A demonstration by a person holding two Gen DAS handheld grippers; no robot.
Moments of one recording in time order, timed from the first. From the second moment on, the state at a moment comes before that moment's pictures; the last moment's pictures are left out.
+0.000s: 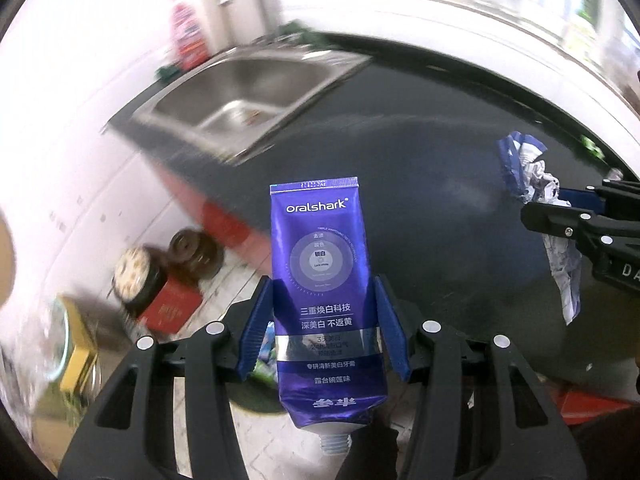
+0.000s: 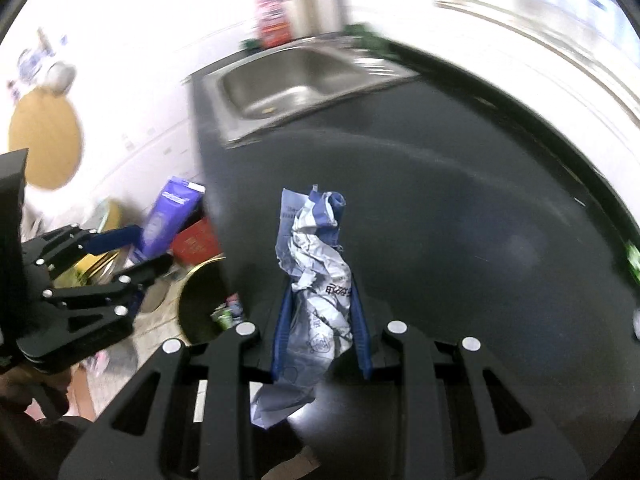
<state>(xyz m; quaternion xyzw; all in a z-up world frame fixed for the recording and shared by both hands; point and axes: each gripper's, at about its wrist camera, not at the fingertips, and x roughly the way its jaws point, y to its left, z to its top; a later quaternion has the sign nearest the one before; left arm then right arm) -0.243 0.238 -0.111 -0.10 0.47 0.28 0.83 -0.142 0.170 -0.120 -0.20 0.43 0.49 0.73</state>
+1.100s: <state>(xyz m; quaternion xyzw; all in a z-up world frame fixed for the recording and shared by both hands) -0.377 0.360 -0.220 -0.28 0.48 0.36 0.75 -0.261 0.378 -0.211 -0.31 0.50 0.56 0.58</state>
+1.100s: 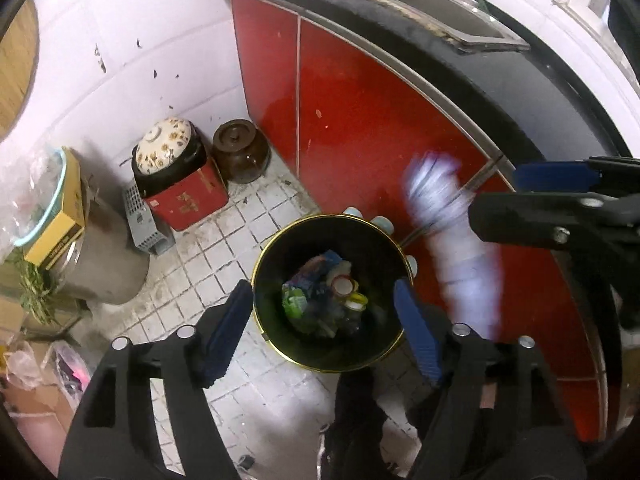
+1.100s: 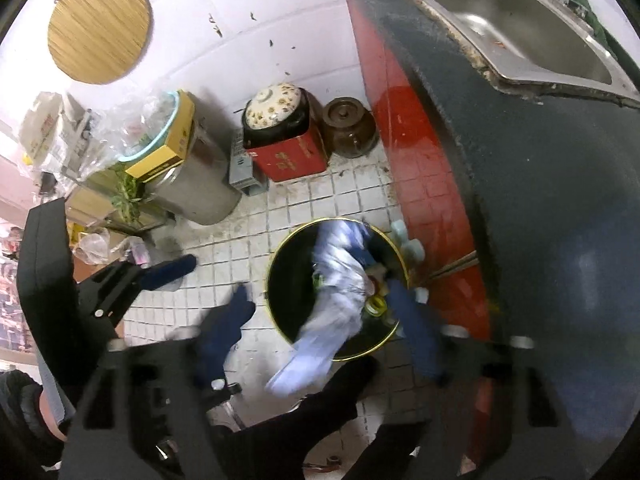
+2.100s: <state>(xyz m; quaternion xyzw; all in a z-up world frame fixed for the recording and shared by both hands) -0.117 0.172 -0.097 -0.06 0.44 0.07 0.89 -0.048 -0.021 -0.062 -0.07 0.43 0.25 0.87</state>
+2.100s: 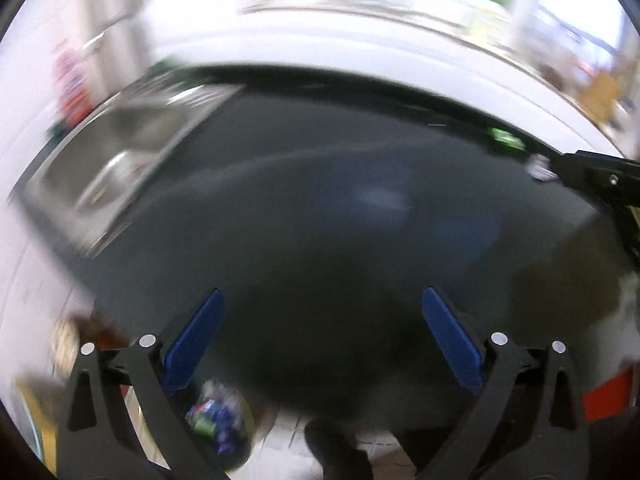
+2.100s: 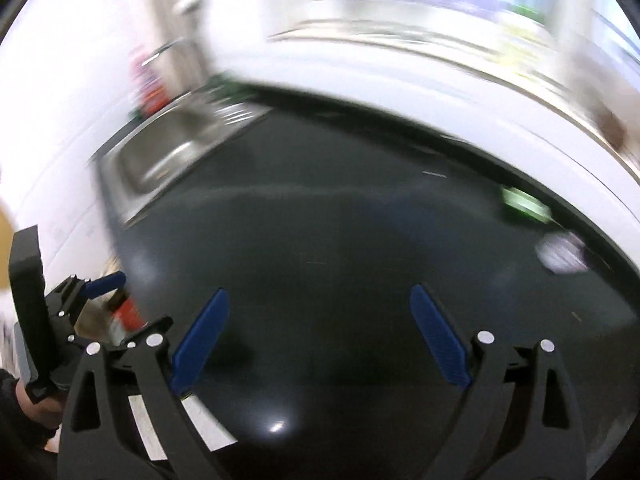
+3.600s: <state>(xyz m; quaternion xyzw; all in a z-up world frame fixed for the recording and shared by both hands) 0.284 -0.060 -0.179 0.15 0.44 -0.20 0.87 0.249 -0.227 -0.192 0.18 0.55 0.01 0.82</state>
